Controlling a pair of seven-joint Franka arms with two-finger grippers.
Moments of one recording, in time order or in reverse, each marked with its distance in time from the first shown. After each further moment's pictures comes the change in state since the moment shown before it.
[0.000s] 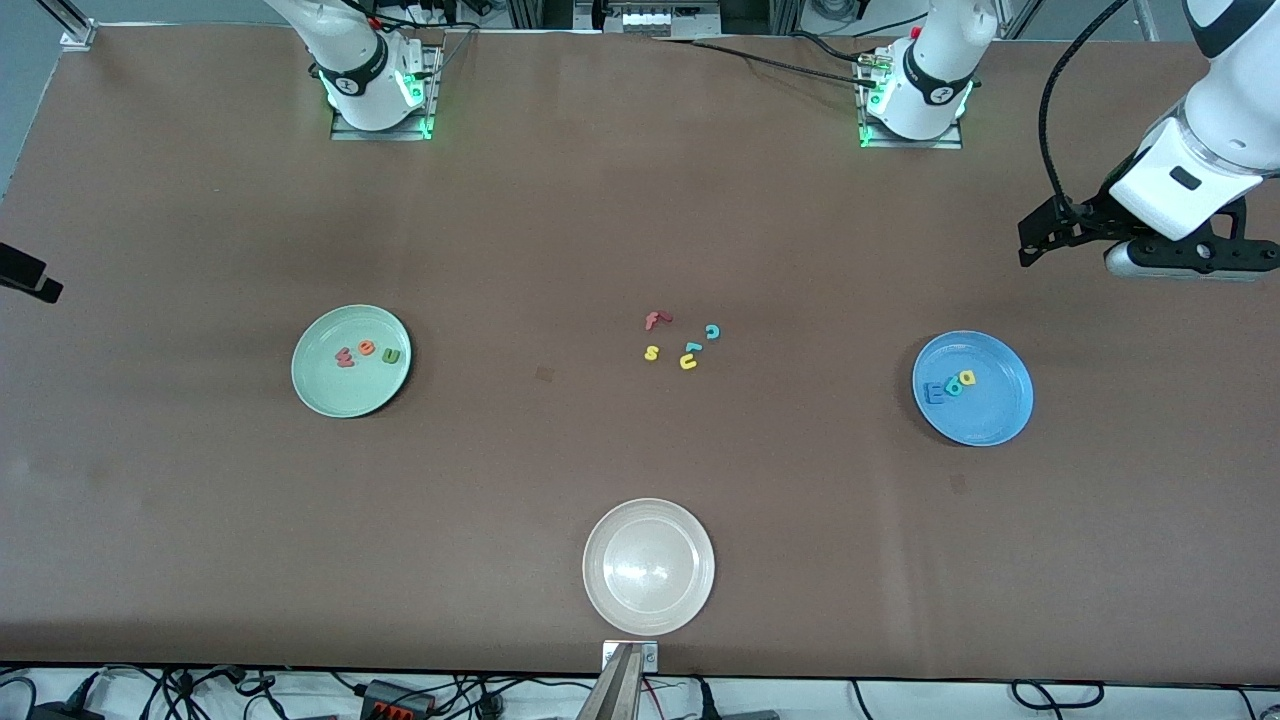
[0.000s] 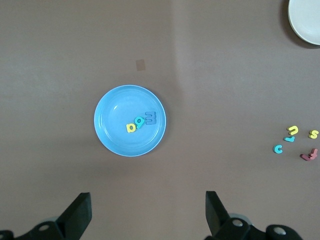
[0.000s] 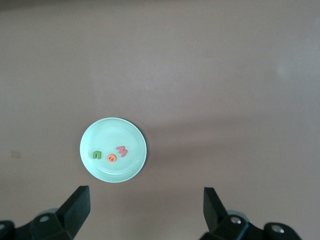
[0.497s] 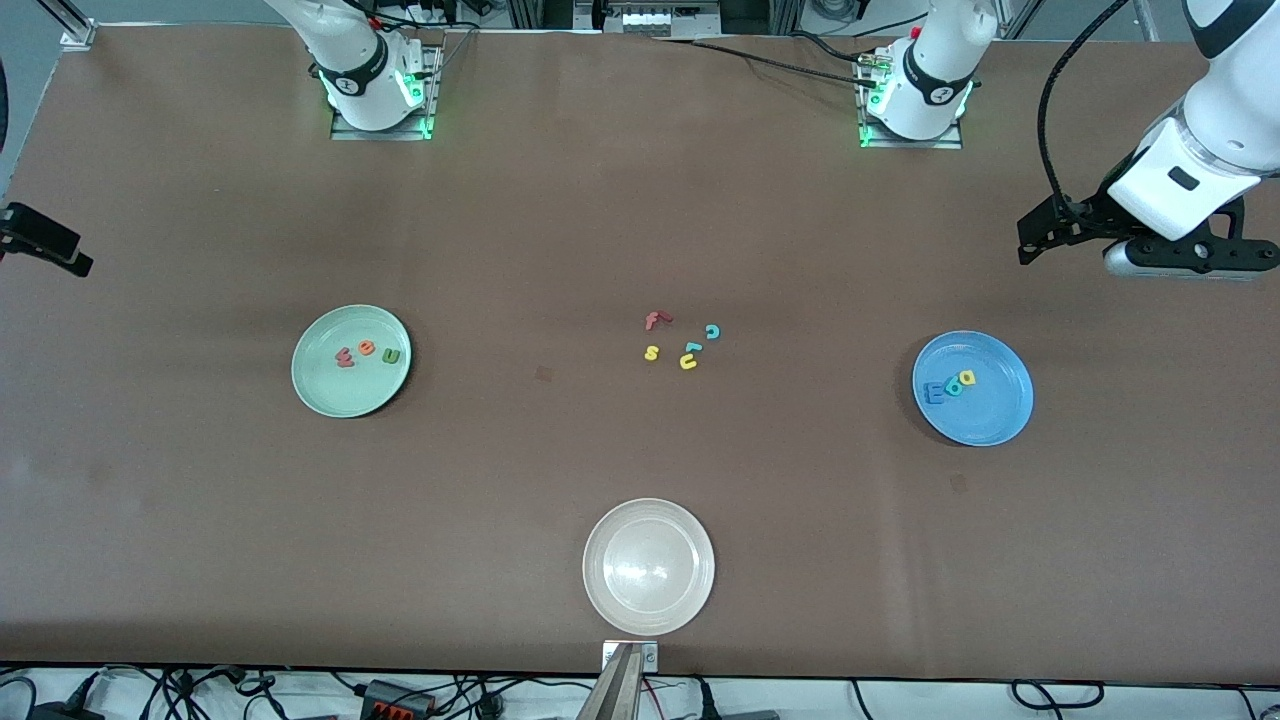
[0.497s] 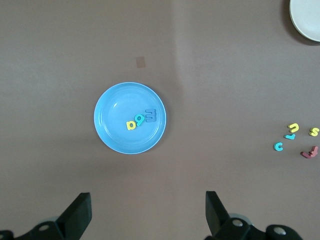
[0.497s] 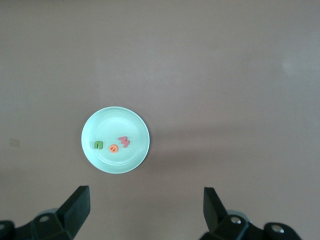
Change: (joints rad) left arm 0.000 0.000 0.000 0.000 0.000 -0.010 0.000; right arm 0.011 -0.134 0.028 -0.187 -0.021 0.058 0.016
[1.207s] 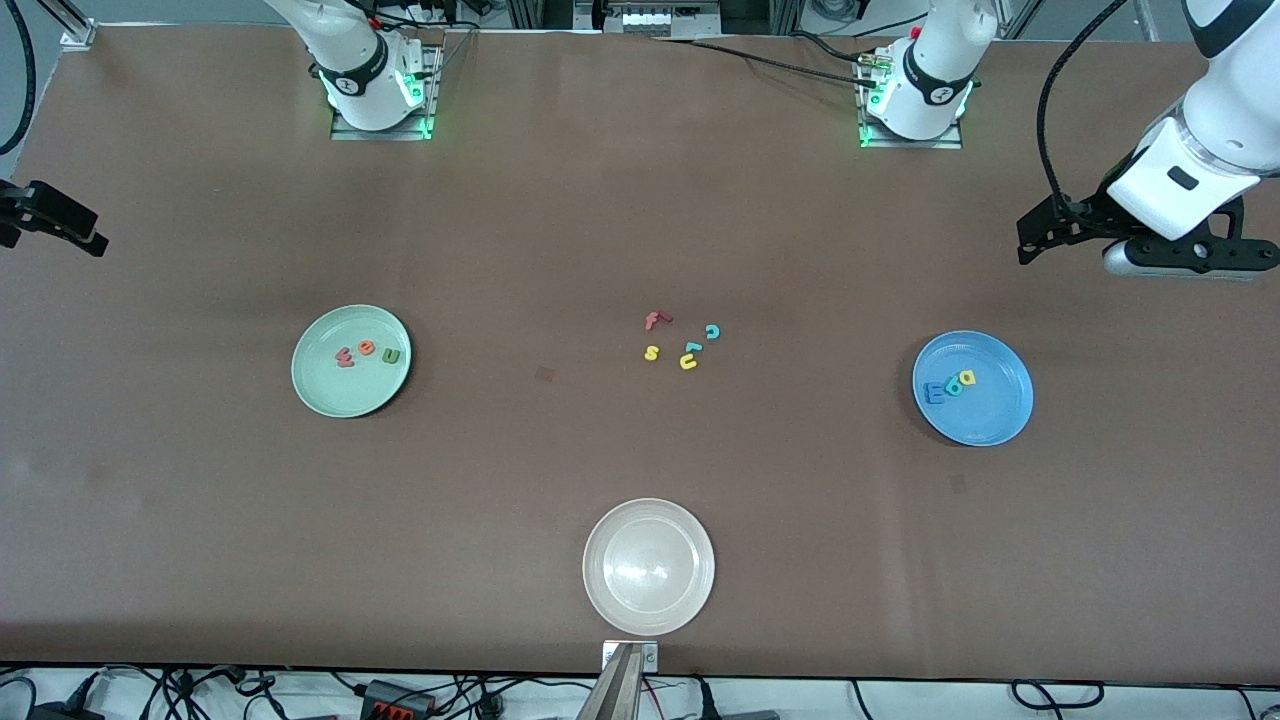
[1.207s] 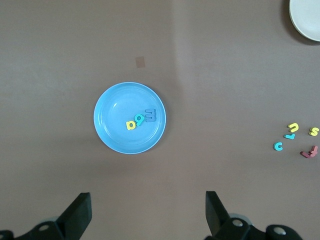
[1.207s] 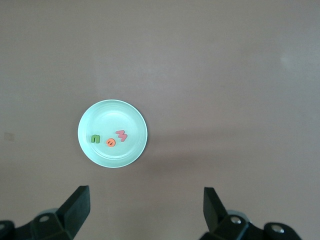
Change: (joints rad) left arm -0.001 0.000 0.000 0.001 0.000 -0.001 0.000; right arm 0.000 -0.060 0.001 -0.088 -0.017 0.036 0.001
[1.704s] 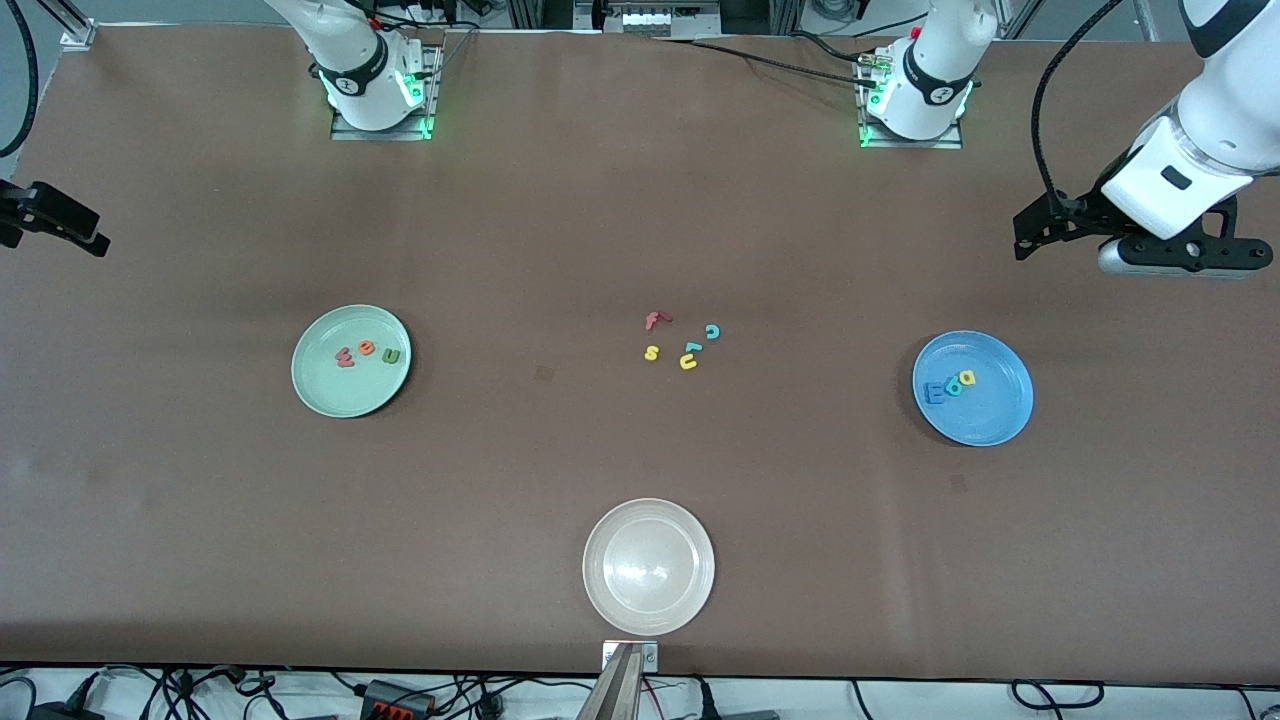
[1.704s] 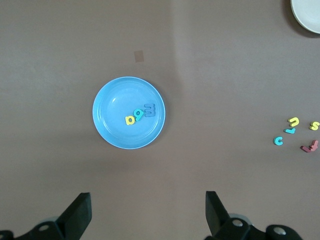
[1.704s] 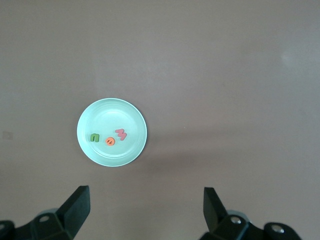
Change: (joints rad) left arm 0.000 0.000 -0.006 0.001 0.000 -0.023 0.000; right arm 0.000 0.000 0.000 -0.008 -0.001 0.000 0.000
